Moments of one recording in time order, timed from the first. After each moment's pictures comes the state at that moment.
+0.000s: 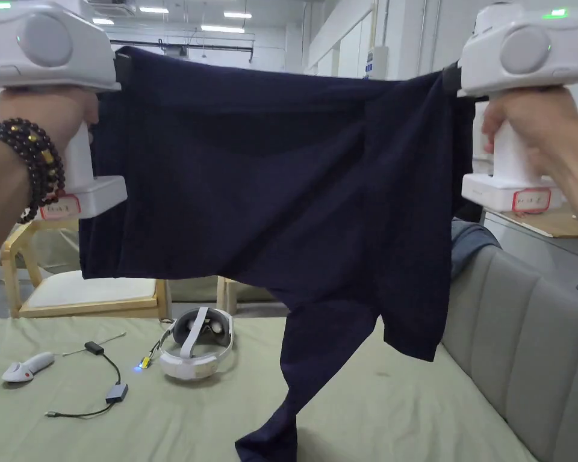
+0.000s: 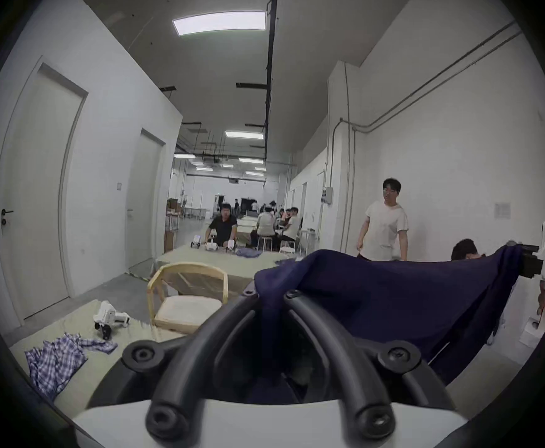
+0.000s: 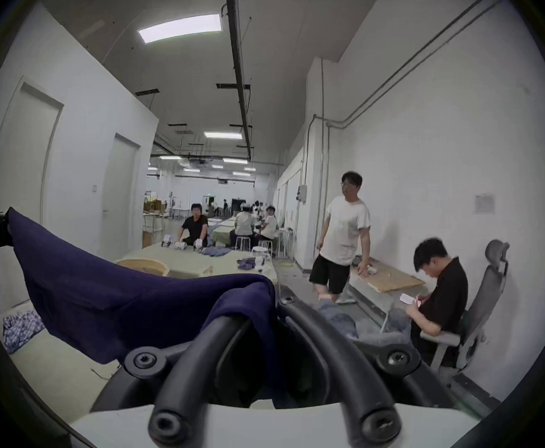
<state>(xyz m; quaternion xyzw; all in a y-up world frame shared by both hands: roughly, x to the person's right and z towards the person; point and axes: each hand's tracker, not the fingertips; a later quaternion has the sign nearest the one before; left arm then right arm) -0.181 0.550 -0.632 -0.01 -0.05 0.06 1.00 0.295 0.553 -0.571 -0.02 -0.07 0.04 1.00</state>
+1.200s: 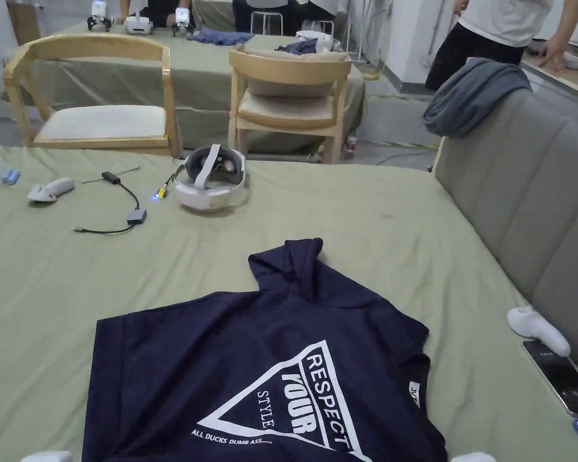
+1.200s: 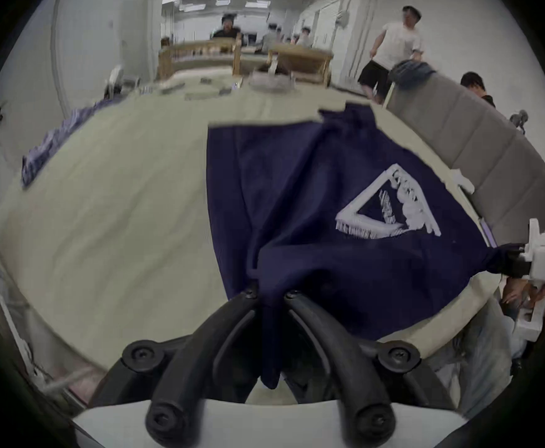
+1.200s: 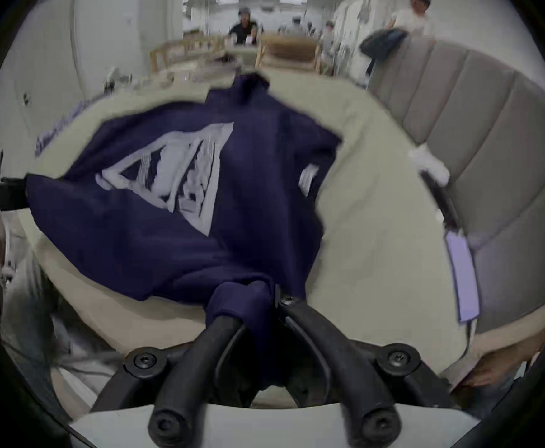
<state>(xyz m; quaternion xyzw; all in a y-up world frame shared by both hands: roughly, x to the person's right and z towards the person) -0.208 0.019 -0.280 -0.46 -0.05 0.07 0.88 0.246 0.010 -0.259 -0.50 0.03 0.07 0.86</state>
